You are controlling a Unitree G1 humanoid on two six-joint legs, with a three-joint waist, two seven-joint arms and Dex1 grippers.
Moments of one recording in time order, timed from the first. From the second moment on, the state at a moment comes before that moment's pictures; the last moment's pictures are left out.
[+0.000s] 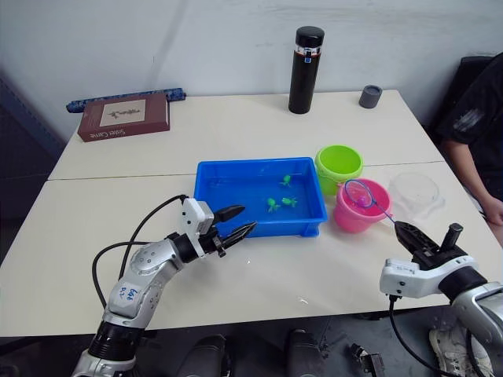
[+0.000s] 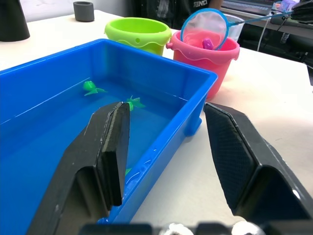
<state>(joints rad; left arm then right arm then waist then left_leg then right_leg) -0.22 0.26 -0.11 -0.18 -0.26 0.24 -0.61 0.39 -0.86 -0.48 -0.43 -0.71 -0.33 0.34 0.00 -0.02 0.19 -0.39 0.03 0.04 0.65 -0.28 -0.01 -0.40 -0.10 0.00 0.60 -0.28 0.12</state>
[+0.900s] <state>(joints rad) -0.23 0.25 -0.12 -0.17 -0.26 0.23 -0.63 0.37 -0.84 -0.56 -0.45 -0.70 -0.30 0.36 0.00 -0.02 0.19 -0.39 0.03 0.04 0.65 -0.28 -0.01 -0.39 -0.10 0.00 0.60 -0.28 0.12</state>
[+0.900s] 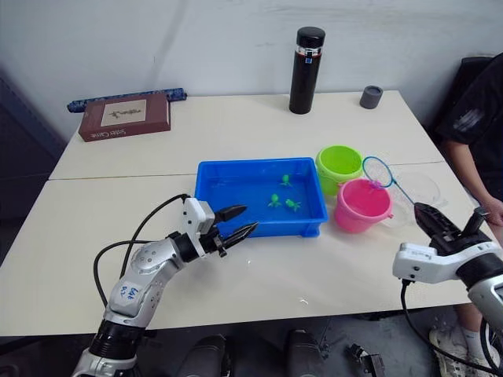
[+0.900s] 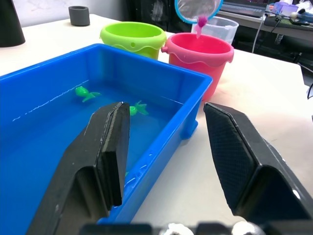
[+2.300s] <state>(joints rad) -0.04 0.29 -0.03 -0.36 -0.26 0.25 -0.45 -0.50 -0.69 0.06 -0.24 0.01 0.27 0.87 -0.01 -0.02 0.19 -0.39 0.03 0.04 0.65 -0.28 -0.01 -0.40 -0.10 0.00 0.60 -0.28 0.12</state>
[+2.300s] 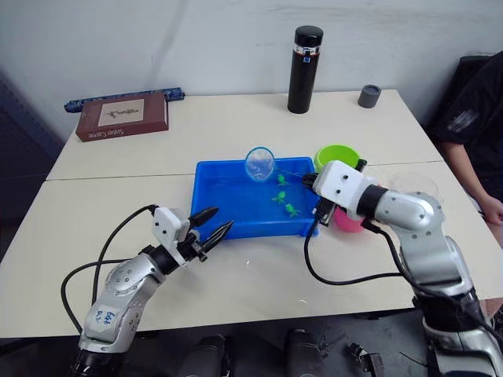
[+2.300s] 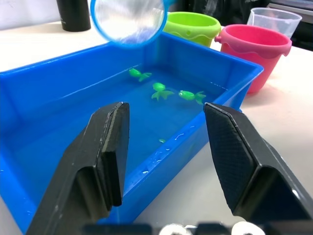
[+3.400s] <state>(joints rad) 0.10 0.27 0.01 -0.58 -0.17 0.41 -0.22 -0.78 -0.57 0.28 0.29 -0.03 0.07 1.03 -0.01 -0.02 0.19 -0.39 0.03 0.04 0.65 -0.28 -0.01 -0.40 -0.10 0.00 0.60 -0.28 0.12</state>
